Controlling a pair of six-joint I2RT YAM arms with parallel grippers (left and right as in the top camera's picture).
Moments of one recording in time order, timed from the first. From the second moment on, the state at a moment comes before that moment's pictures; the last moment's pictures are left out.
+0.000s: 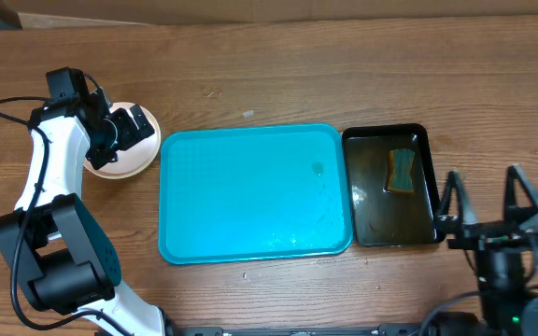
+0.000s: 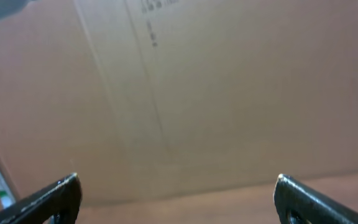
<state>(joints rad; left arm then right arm) 0.31 1.86 1.41 -0.81 0.22 -0.25 -0.04 0.14 0.41 -0.01 -0.15 0.31</state>
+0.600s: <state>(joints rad) 0.31 1.86 1.41 -0.81 0.22 -0.25 -0.04 0.01 0.07 0.15 -0.15 0.31</state>
